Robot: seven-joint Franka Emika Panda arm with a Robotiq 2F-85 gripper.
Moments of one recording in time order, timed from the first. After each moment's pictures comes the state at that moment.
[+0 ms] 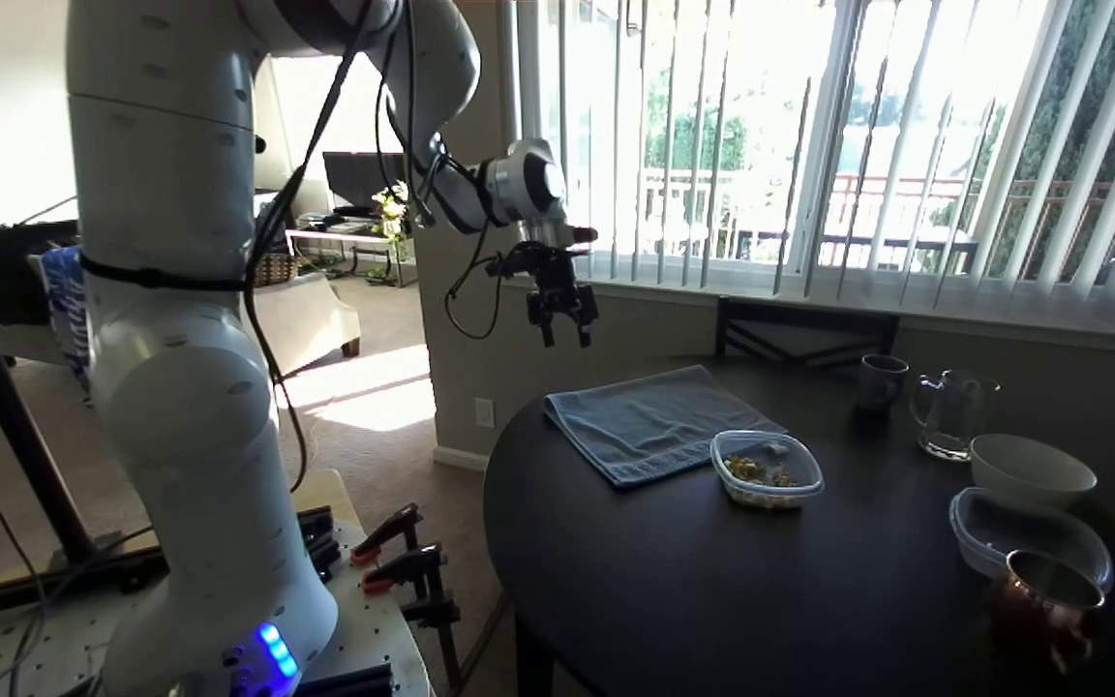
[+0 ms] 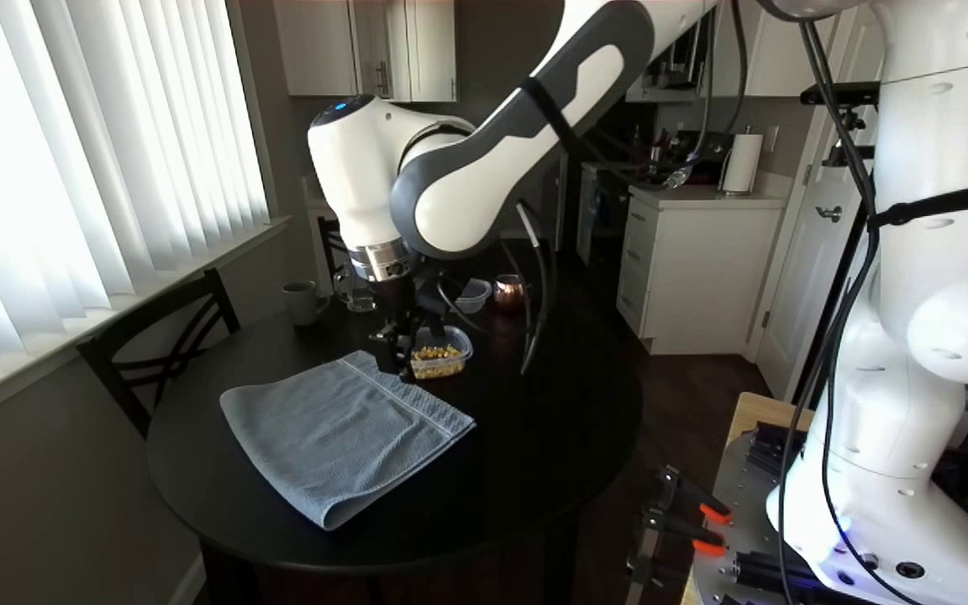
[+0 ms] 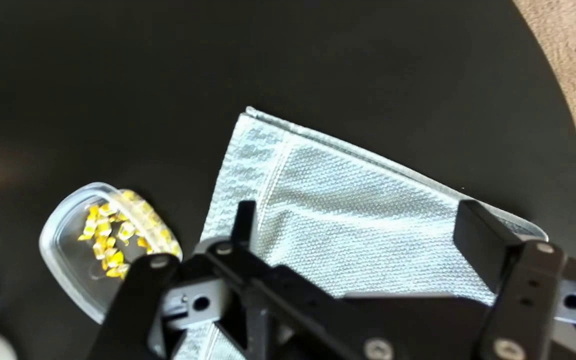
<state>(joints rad) 0.12 0.23 0.31 -2.07 -0.41 2.14 0.49</state>
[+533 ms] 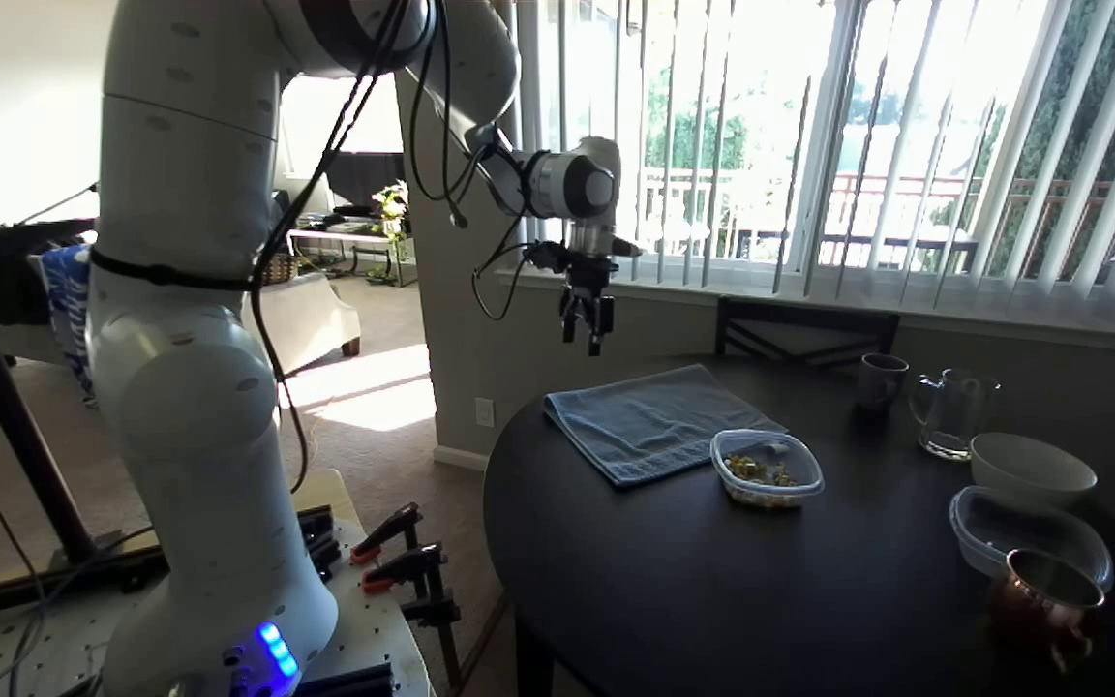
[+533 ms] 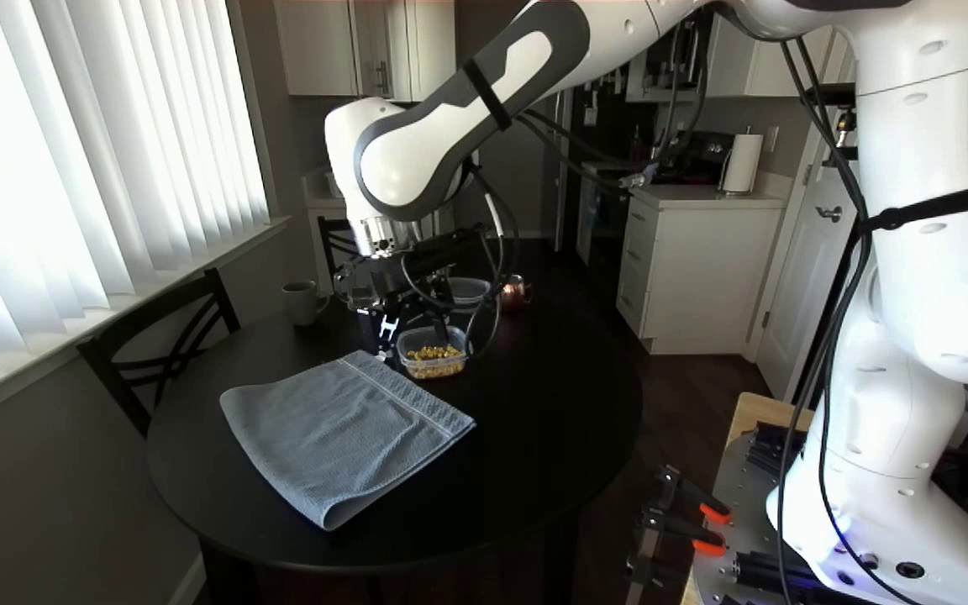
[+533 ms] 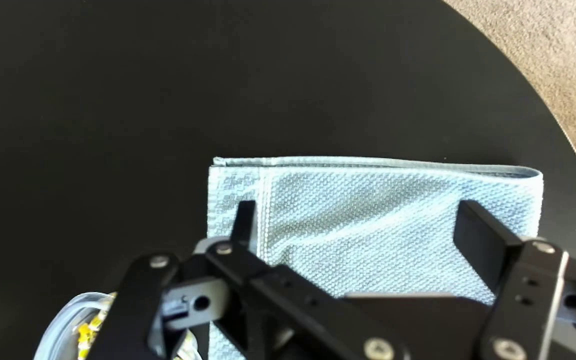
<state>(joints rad) 0.16 0.31 0.15 -1.93 -0.09 2.06 0.49</state>
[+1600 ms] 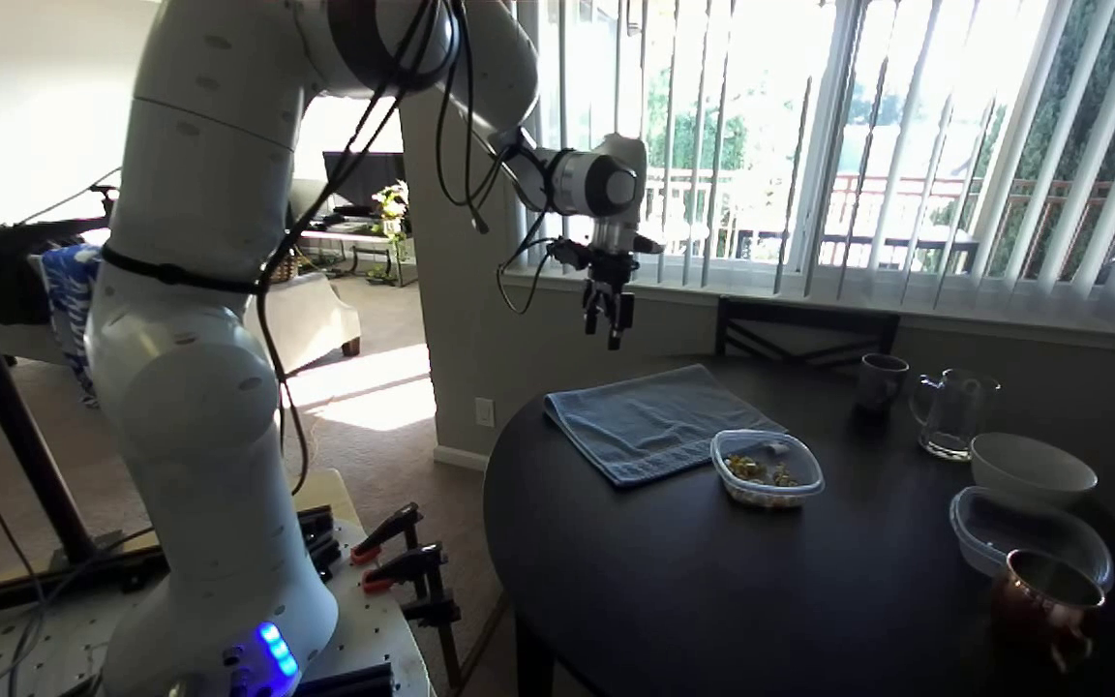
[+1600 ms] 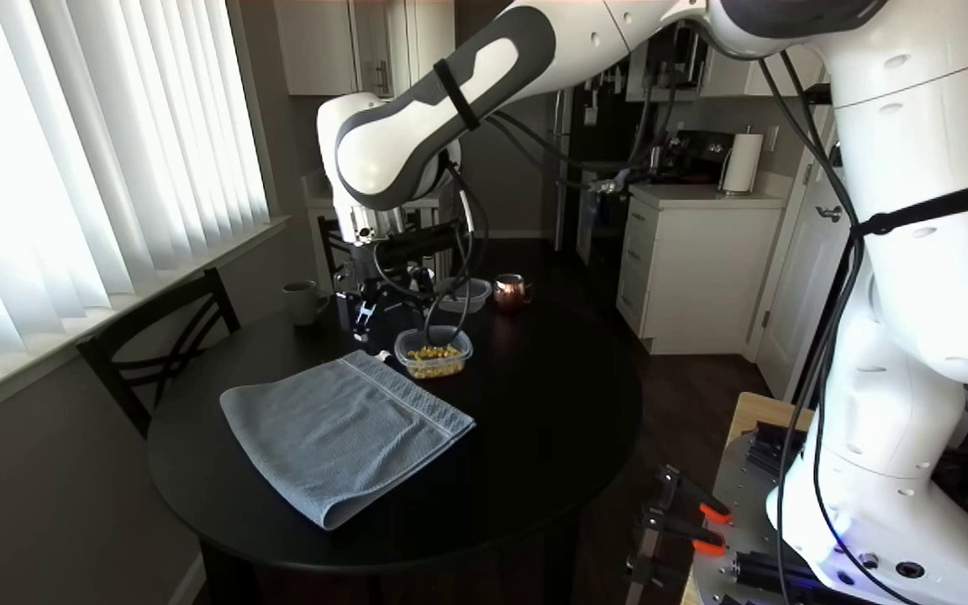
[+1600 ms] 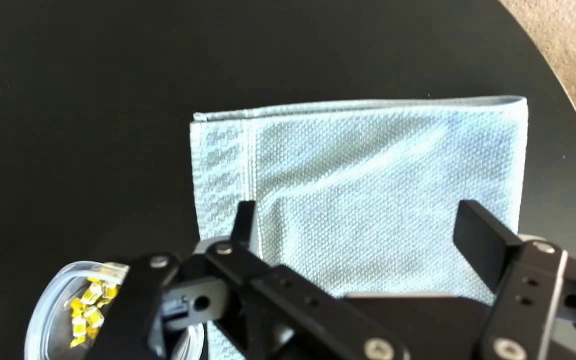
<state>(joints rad) 0.17 0.40 0.10 -1.78 -0.04 2.06 0.49</state>
